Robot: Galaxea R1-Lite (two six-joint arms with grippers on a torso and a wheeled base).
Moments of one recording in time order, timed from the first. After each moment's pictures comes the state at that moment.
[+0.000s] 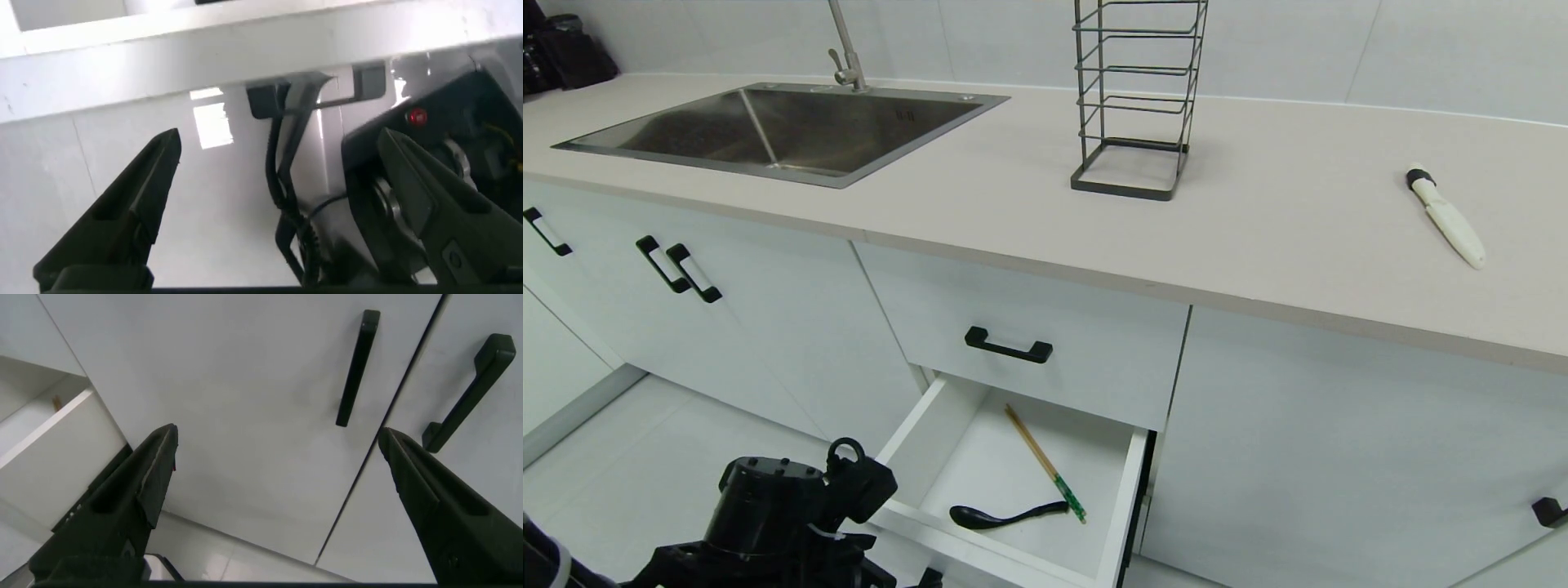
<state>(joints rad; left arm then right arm) -0.33 1.77 -0.19 -0.70 -0.10 0.08 0.00 0.00 0.00 0.00 0.02 -0.01</state>
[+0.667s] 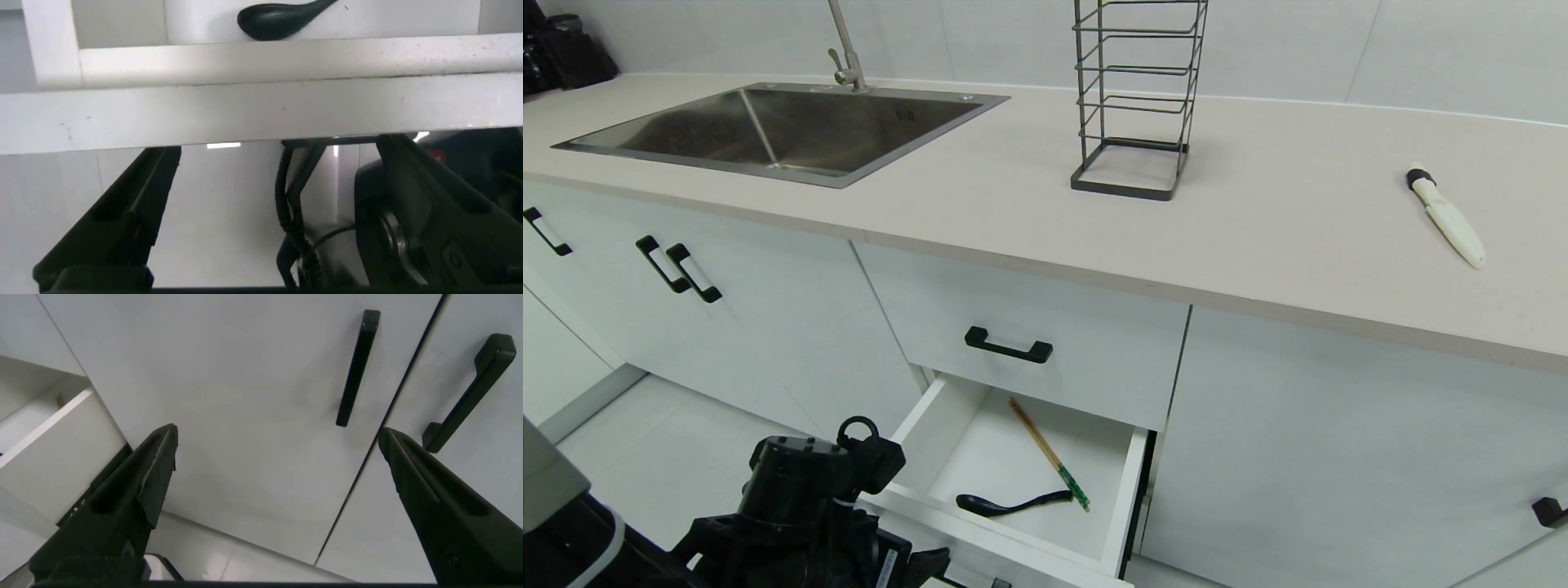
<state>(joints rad) -0.33 1.84 -0.27 -0.71 -0.02 0.01 0.00 0.00 0.00 0.00 0.02 -0.01</state>
